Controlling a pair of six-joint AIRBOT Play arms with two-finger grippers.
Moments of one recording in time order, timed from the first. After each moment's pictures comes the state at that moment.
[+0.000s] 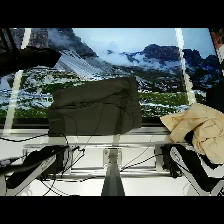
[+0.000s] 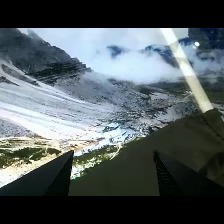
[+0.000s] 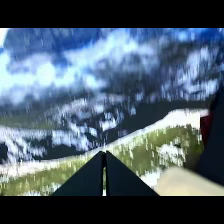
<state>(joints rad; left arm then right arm) 0.04 -0.98 1.17 0.97 -0.96 -1.08 -0.30 -0.83 1.32 -1.57 1.26 1.63</state>
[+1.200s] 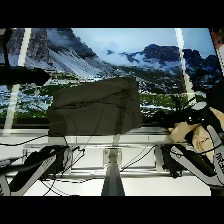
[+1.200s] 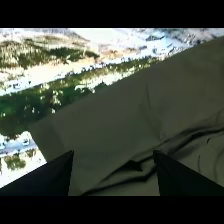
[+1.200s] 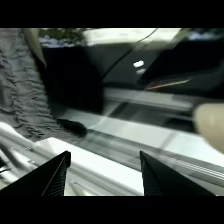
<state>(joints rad) 0.16 -0.92 1.13 1.20 -1.30 -1.18 -0.33 -1.08 0.36 -0.87 1.30 1.20</state>
